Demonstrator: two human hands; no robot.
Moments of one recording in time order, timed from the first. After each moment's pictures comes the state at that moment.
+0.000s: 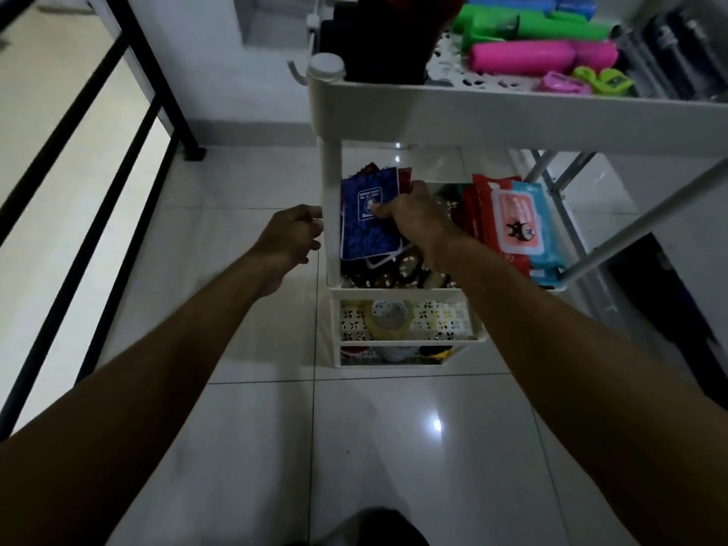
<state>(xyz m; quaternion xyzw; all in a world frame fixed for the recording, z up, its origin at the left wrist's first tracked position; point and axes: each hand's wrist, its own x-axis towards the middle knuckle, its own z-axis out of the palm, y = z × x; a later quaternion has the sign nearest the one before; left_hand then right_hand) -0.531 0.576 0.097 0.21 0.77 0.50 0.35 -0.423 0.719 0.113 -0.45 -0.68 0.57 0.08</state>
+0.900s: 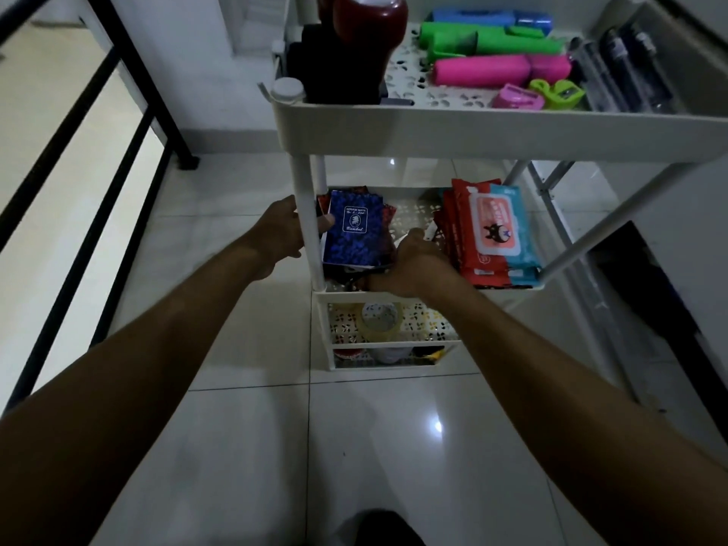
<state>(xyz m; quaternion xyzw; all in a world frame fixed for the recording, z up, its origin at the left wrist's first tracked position) -0.525 0.583 0.127 0.28 0.75 0.47 0.38 -0.372 0.697 0.117 -0.44 -0.83 0.32 -0.11</state>
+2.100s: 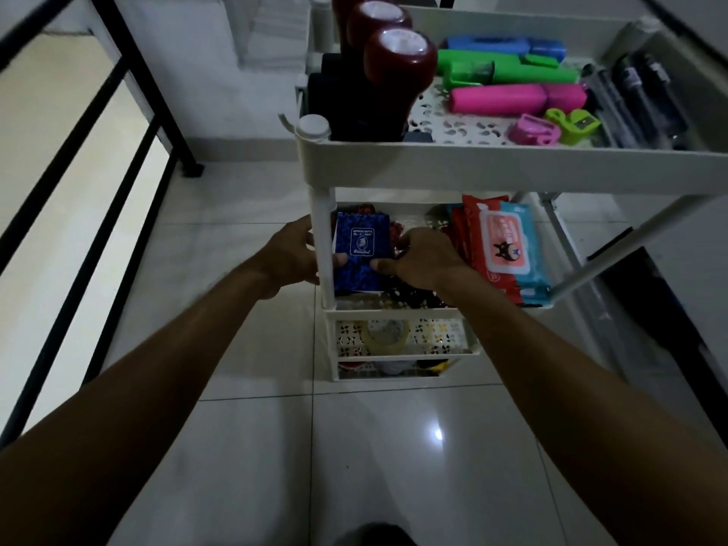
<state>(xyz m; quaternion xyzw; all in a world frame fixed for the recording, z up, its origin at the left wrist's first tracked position) -0.531 0.580 0.122 0.34 0.72 0.45 0.40 -0.389 0.718 0.124 -0.41 -0.84 0.35 -0.04</state>
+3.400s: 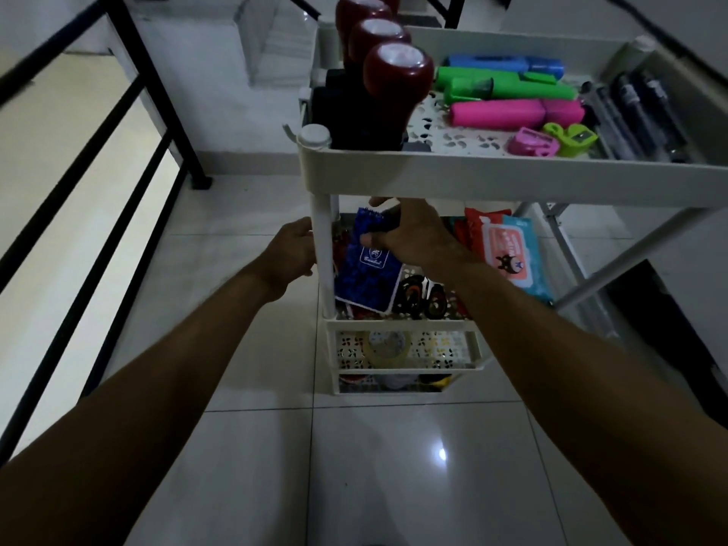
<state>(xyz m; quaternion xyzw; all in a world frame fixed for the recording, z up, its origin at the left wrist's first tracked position) -0.534 0.585 0.124 0.30 0.72 0.50 0.38 -0.419 0.735 0.134 -0.32 -0.82 0.46 0.13</state>
